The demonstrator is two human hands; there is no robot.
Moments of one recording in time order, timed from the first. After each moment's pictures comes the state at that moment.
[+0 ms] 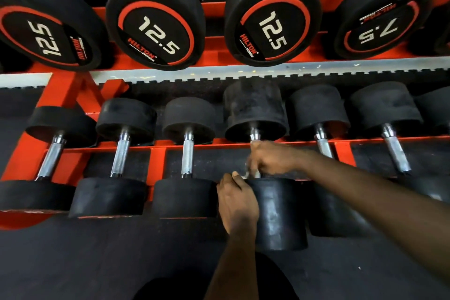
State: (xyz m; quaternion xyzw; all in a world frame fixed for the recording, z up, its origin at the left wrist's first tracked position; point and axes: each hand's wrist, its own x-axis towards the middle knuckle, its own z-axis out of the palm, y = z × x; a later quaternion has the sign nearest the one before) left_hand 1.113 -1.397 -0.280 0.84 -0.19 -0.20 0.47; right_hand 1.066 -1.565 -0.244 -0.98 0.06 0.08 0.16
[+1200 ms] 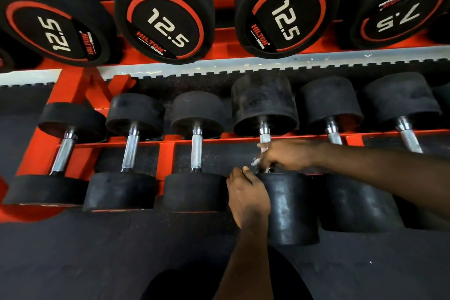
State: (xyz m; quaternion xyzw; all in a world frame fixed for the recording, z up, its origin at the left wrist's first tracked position) left_hand 1.116 -1.398 -0.282 0.85 -0.18 -0.21 0.45; right_hand 1.061 -1.576 -0.260 -0.98 0.05 0.14 0.12
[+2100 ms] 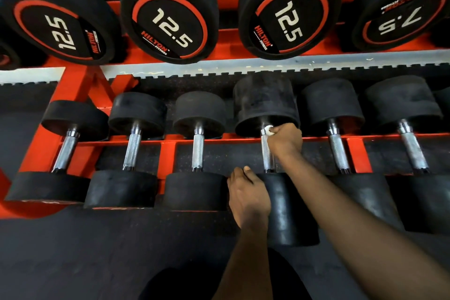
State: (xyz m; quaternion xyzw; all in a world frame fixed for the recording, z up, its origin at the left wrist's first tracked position) left_hand 1.115 -1.399 -0.284 0.85 -0.19 -0.20 0.44; right_hand 1.101 -1.549 -0.254 -0.65 0.66 -0.21 0.31
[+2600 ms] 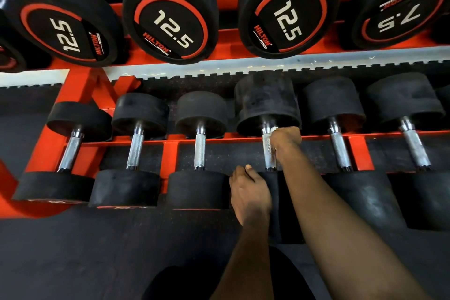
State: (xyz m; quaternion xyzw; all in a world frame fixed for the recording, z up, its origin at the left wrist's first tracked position) left_hand 1.117 -1.397 -0.281 0.86 -0.18 -0.21 0.43; right_hand 1.114 -1.561 -0.266 -0.45 0.72 -0.27 0.46
